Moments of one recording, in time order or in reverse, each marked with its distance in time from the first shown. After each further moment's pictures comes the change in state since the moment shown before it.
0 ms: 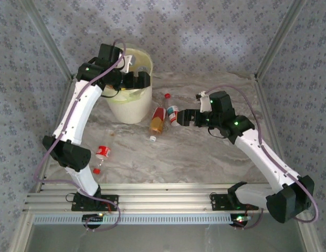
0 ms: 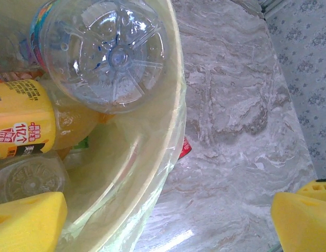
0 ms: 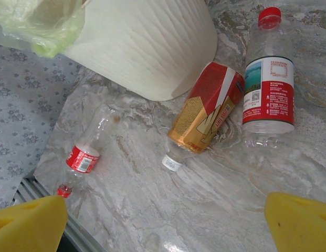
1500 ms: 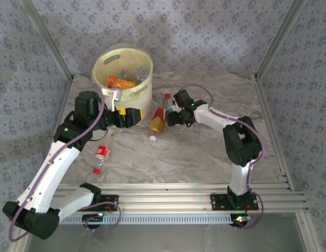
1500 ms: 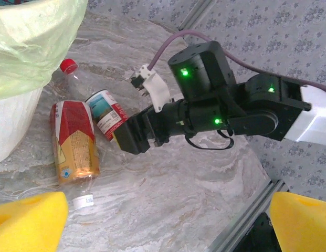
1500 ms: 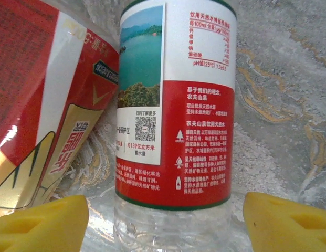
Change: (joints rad) left arm -0.043 -0.746 -0.936 0.539 0.148 -0.097; right arm 0.086 0.716 0.275 -0.006 0.375 -0.178
